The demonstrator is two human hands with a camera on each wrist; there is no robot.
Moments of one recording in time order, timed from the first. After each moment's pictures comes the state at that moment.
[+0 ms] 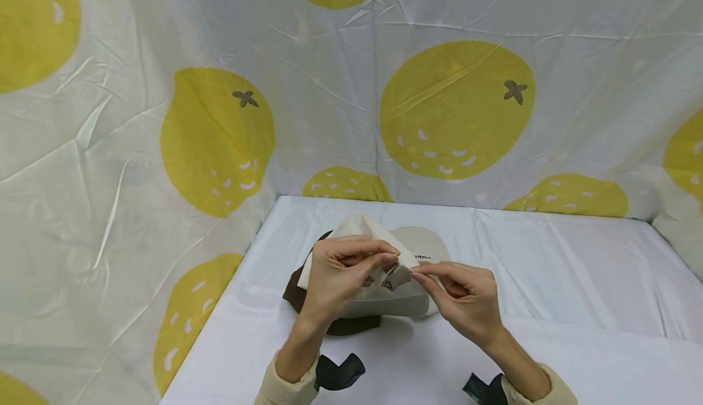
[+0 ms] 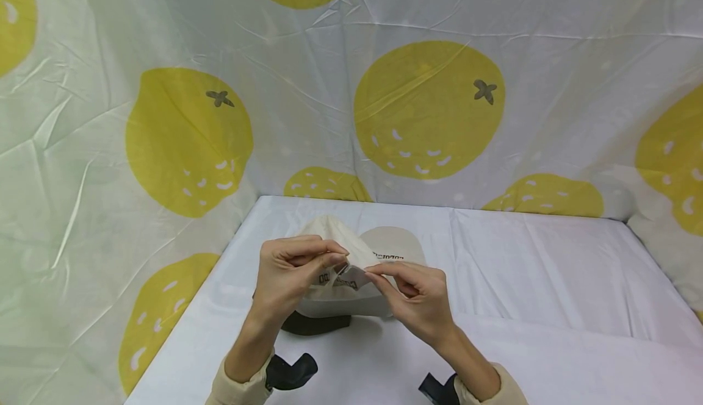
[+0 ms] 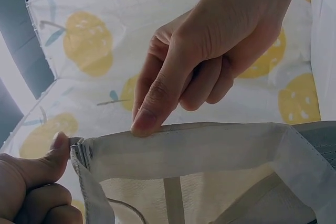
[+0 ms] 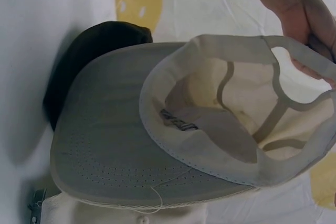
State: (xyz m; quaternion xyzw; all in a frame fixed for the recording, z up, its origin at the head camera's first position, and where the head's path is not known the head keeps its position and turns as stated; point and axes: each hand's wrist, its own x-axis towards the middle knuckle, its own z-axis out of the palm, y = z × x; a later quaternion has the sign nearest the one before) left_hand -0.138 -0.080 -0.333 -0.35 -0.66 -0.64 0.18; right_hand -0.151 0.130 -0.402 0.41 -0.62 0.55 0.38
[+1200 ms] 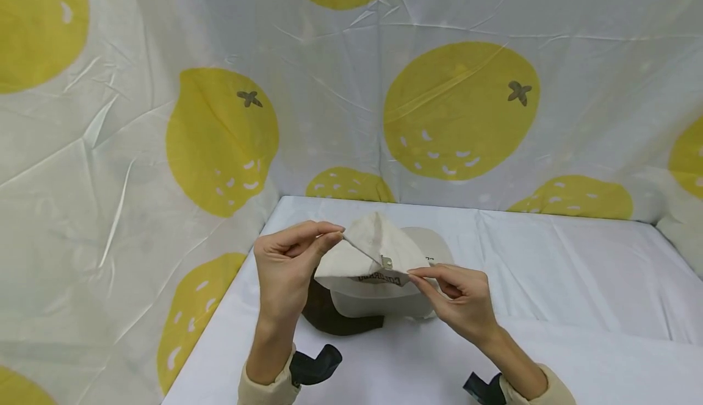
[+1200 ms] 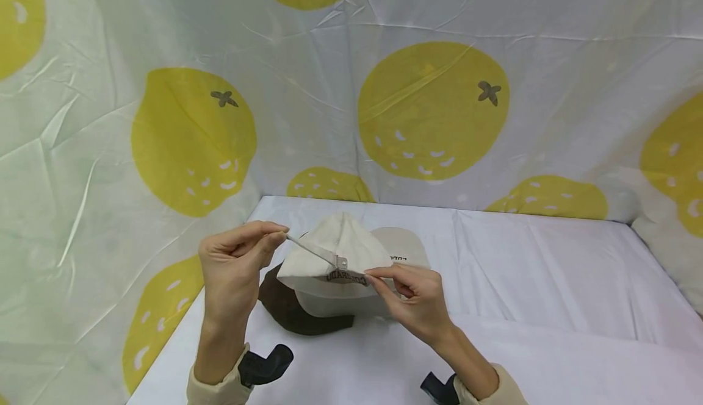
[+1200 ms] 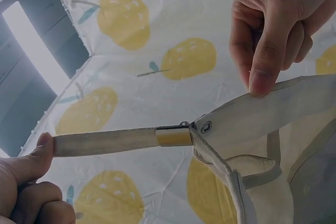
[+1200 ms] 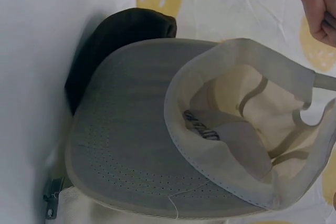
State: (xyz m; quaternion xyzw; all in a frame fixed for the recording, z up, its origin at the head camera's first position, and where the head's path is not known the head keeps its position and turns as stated) left_hand -0.125 -0.122 -0.310 -0.25 -0.60 -0.71 0.28; right_hand -0.159 0.124 -0.414 0.42 -0.63 0.53 0.38
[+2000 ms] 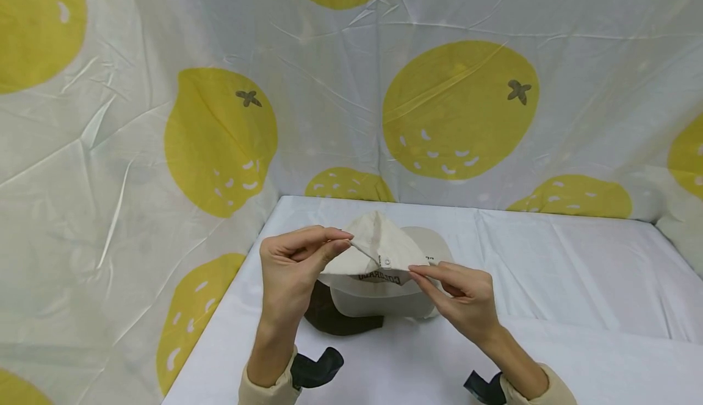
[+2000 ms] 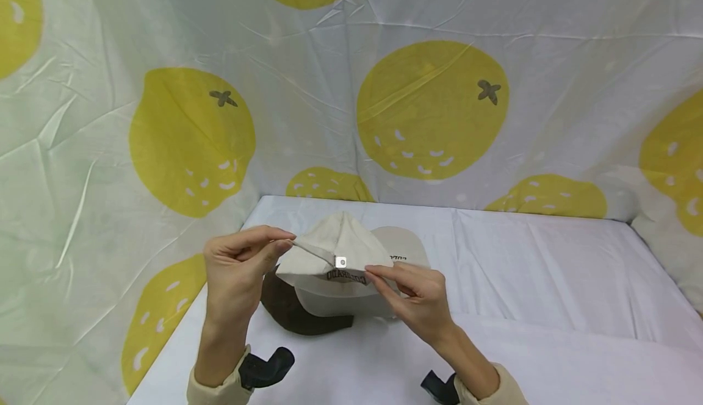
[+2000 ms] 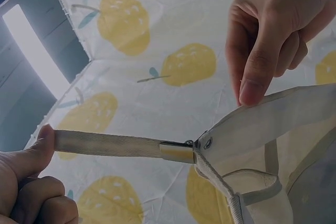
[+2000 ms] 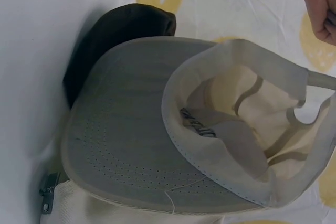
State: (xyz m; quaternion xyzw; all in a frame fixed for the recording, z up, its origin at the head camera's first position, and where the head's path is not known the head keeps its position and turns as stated) left_hand -0.121 -0.120 -0.308 -0.27 -0.61 -0.71 0.23; right_hand -0.158 0.123 -0.410 0.44 -0.60 0.54 0.39
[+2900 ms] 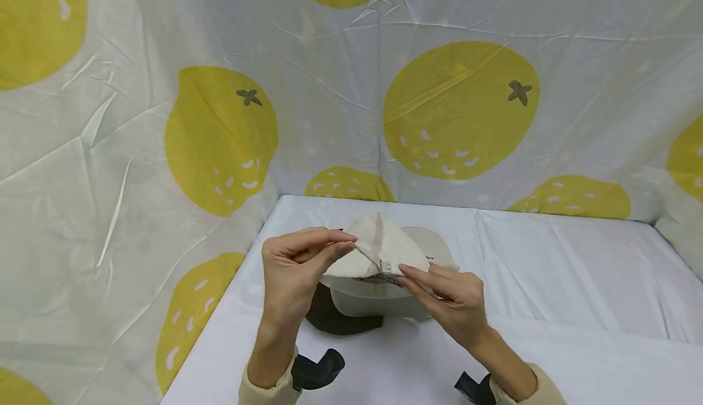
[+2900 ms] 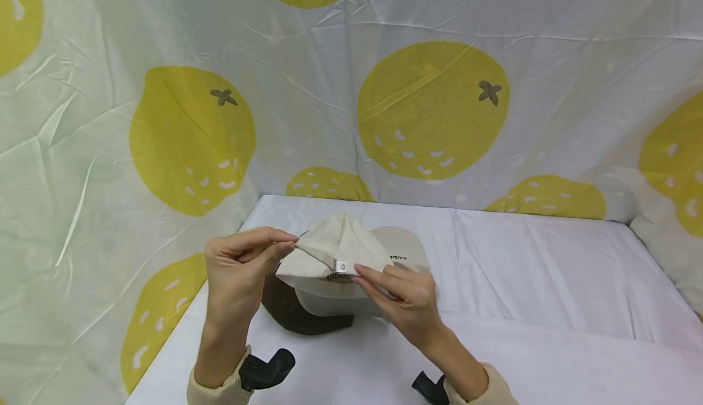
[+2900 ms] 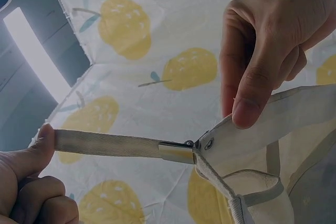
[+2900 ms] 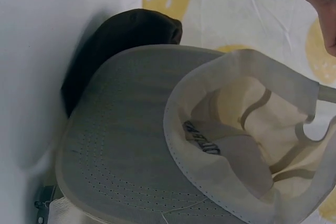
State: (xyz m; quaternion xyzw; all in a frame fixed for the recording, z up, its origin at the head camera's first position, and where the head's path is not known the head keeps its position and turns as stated) left_hand -0.120 -0.119 -0.308 -0.30 -0.59 -0.71 0.22; right_hand -0.156 0.106 -0.401 0.47 -0.58 0.52 0.42
